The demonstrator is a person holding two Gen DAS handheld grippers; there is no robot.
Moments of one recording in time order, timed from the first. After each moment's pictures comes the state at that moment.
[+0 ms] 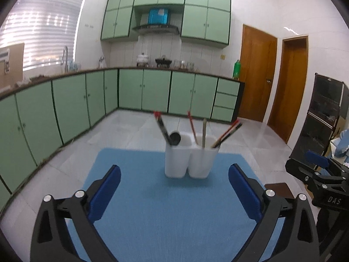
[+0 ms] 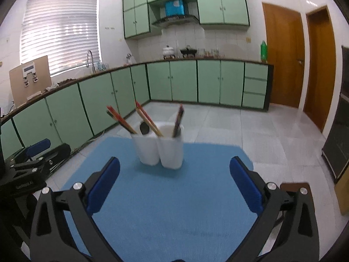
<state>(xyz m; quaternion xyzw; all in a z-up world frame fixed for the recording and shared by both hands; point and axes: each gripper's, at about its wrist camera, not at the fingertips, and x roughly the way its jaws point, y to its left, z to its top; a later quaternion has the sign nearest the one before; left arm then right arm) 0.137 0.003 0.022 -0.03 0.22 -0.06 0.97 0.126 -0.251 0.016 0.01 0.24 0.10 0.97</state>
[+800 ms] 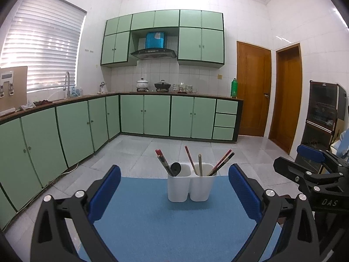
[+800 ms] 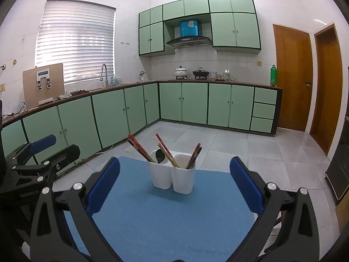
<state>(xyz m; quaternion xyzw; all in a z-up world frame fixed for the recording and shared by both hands) 0.110 -0.001 0.066 -0.01 0.15 -0.06 0.99 0.117 -0.242 0.067 -0.01 0.18 0.14 0.97</state>
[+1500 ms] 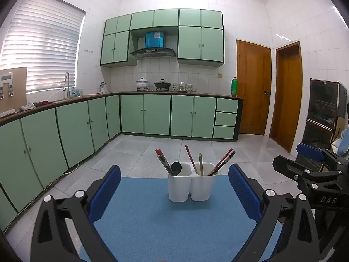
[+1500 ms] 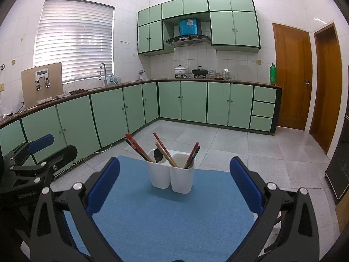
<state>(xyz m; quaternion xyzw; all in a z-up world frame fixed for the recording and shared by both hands) 0.110 -0.002 0.067 -0.01 0.15 -0.06 0.99 0.122 -0.241 0.064 -0.01 0.18 0.13 0.97</state>
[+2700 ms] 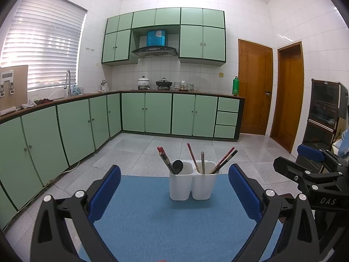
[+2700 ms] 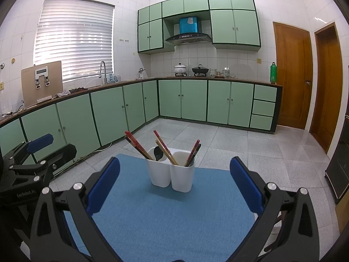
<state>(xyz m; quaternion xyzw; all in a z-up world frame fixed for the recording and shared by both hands) 0.112 -0.001 0.062 -0.01 0.15 -0.05 0.99 0.124 -0.240 0.059 -0.01 0.19 0.13 0.97</state>
